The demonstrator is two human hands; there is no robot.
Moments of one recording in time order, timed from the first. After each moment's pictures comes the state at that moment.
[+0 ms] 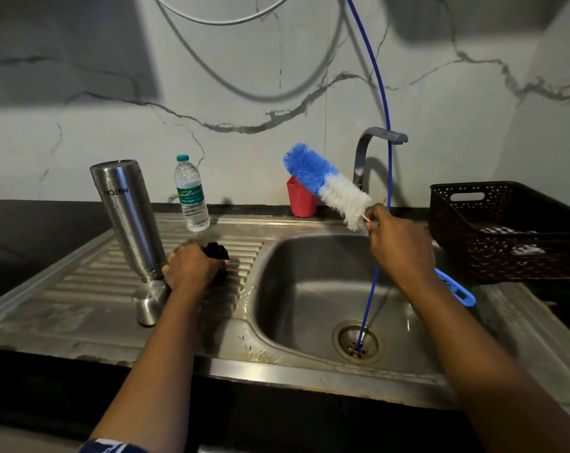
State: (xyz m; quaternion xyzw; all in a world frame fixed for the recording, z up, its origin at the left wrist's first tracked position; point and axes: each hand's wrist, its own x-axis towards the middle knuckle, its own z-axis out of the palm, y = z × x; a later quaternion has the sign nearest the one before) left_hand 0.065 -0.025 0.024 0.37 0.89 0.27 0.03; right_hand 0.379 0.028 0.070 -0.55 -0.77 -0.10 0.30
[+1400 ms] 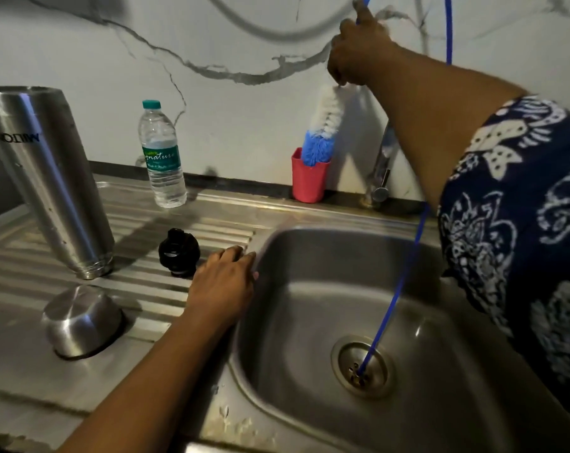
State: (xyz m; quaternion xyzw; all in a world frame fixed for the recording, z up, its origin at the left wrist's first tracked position) left_hand 0.112 0.016 -0.020 0.61 0.78 0.11 0.00; right_hand 0.235 0.272 0.232 -0.41 -0.75 -0.52 -0.03
